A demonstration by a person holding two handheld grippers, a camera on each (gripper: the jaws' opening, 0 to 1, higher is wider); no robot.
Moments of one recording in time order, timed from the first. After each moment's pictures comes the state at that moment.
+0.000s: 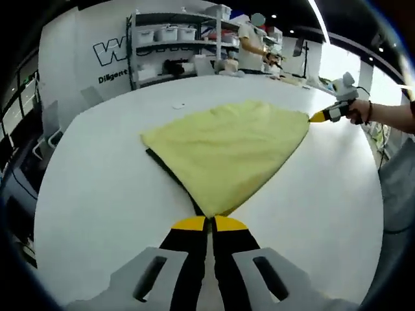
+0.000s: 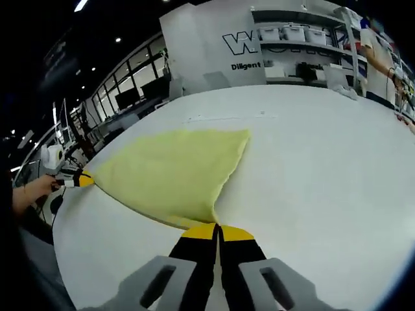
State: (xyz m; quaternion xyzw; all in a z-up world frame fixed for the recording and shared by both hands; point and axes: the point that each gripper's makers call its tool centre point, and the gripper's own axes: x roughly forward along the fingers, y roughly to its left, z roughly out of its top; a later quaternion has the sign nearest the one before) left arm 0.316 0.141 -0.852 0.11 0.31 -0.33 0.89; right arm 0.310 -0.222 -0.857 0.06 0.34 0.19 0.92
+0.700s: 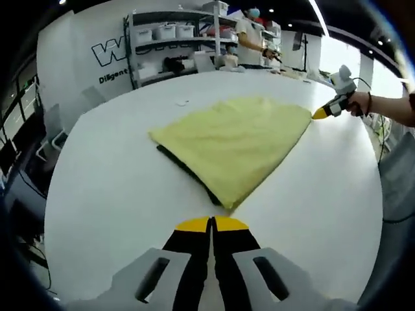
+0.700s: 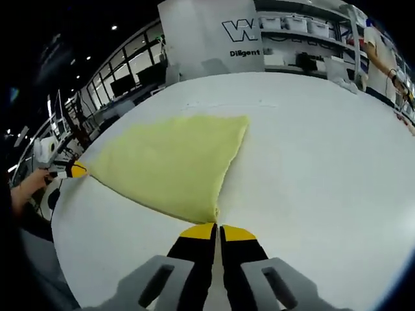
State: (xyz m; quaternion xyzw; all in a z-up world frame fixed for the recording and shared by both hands) left arm 0.311 0.161 -0.846 0.12 0.33 -0.30 0.89; right arm 0.300 -0.222 -0.862 0.05 0.39 0.17 0.91
